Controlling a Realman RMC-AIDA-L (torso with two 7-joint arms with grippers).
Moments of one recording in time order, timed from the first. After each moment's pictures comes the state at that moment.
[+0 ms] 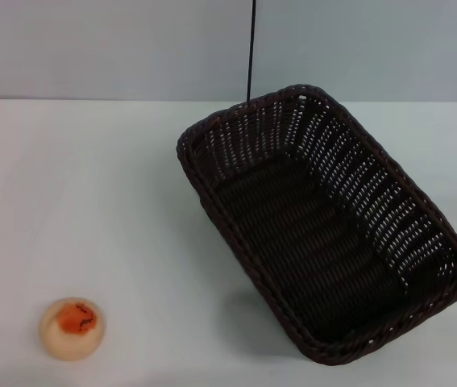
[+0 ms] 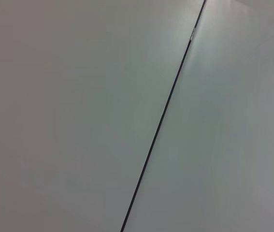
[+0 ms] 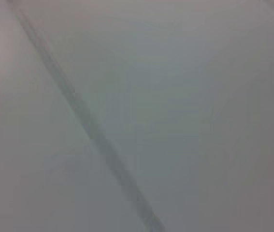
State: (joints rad) left arm -0.20 -2.06 -0.44 0.14 1.71 2.00 -0.87; right arm 0.22 2.06 -0.20 -0.31 -1.03 -1.65 1.08
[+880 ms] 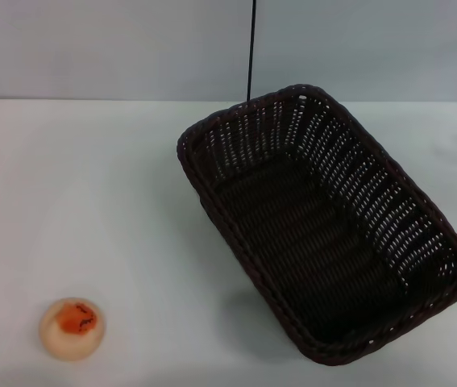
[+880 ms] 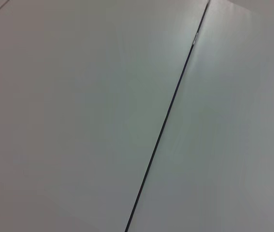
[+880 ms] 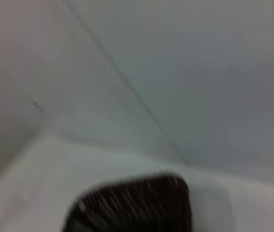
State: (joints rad) left arm -0.19 -2.06 -0.45 0.13 1.71 2.00 -0.86; right arm 0.69 1.86 -0.41 -1.21 -2.34 -1.99 2.34
